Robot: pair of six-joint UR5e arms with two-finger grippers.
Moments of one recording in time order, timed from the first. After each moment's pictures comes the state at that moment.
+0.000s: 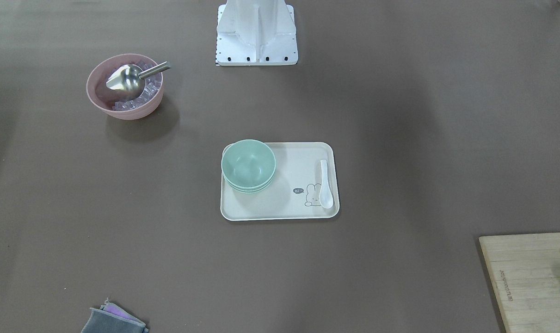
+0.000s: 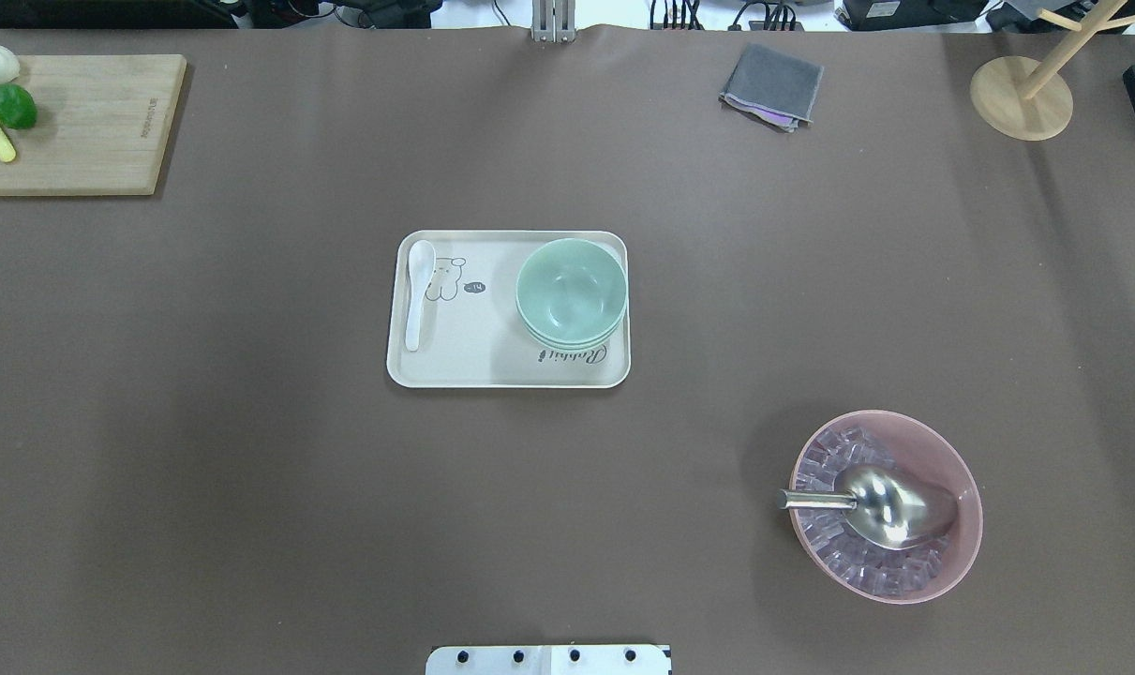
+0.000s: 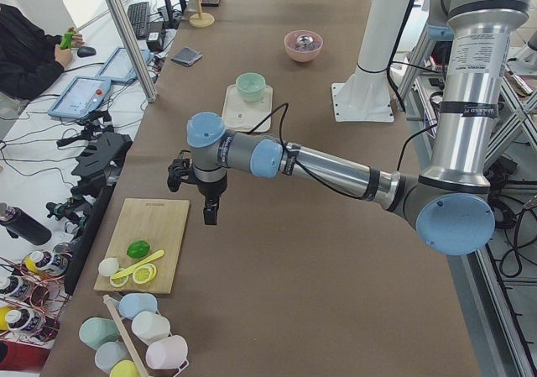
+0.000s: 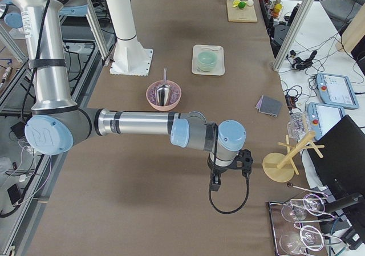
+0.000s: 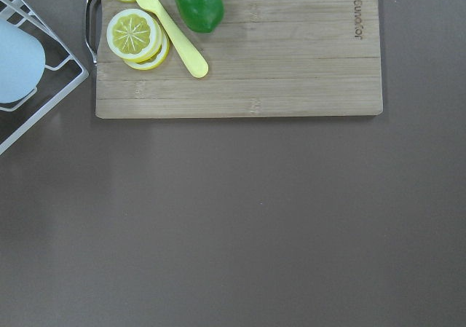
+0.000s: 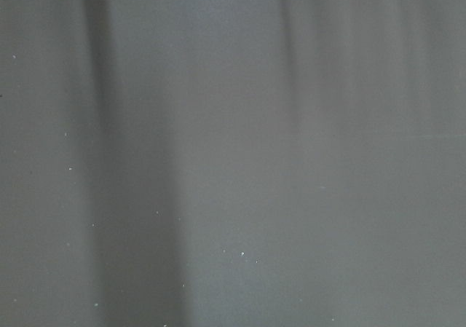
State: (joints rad) left arm -1.45 -1.64 -1.75 -1.54 -2.27 -0.26; right arm 1.64 -1.48 1.53 -1.74 2.33 -0.05
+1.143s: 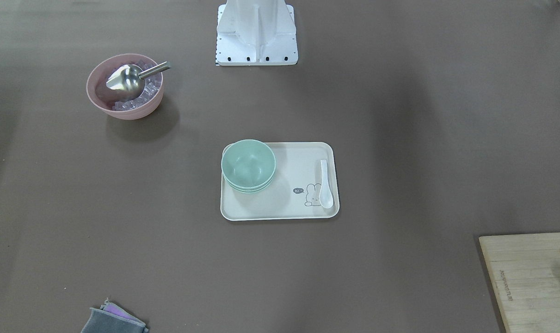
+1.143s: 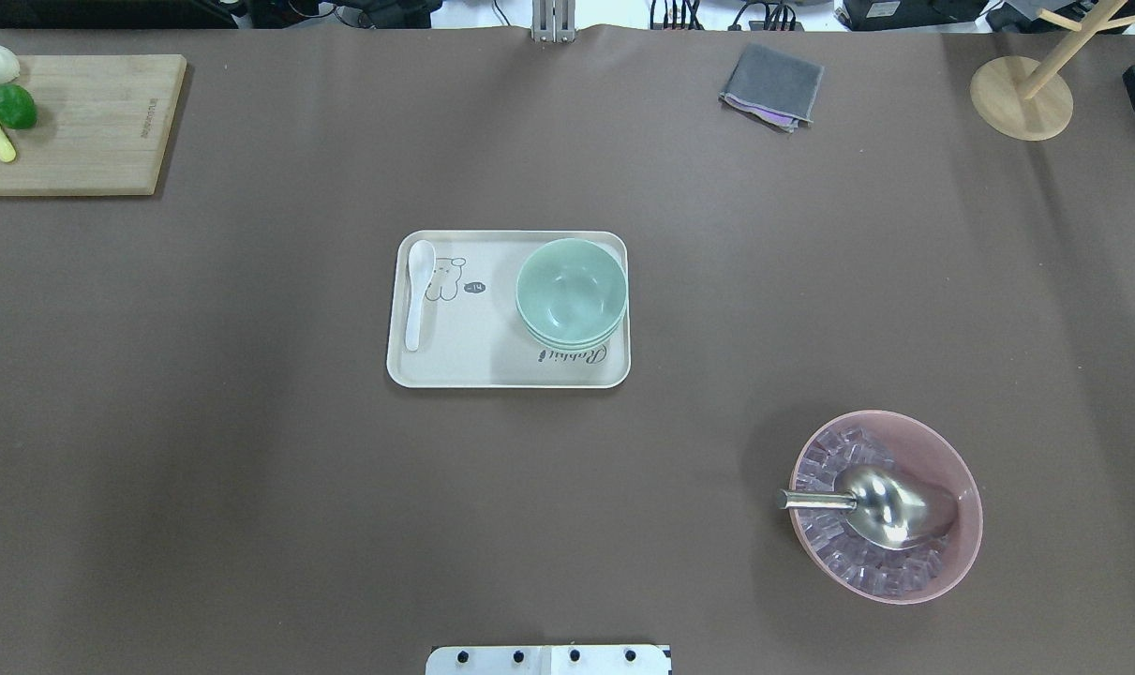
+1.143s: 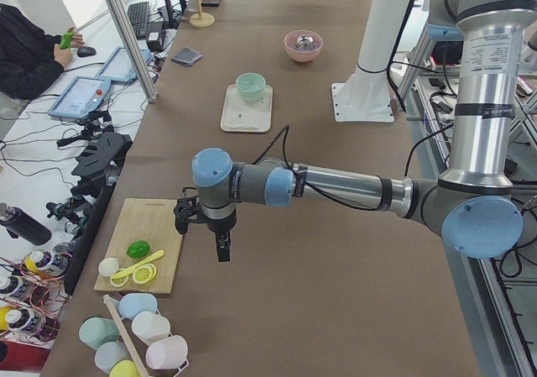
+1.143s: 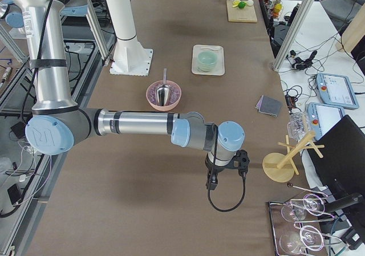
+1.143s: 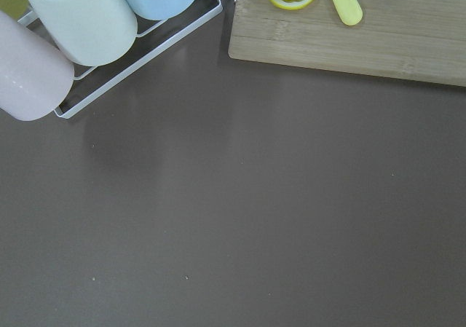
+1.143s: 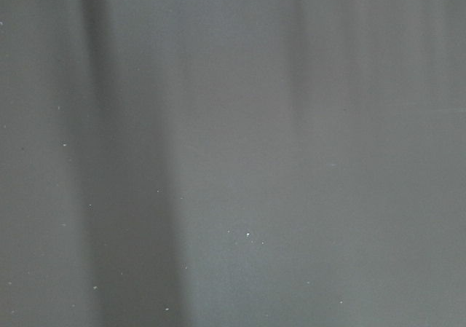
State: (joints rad) left arm -1.53 -1.59 -1.68 -1.54 -2.29 -0.26; right arm 1.61 -1.48 1.52 -1.75 2.33 -0.05
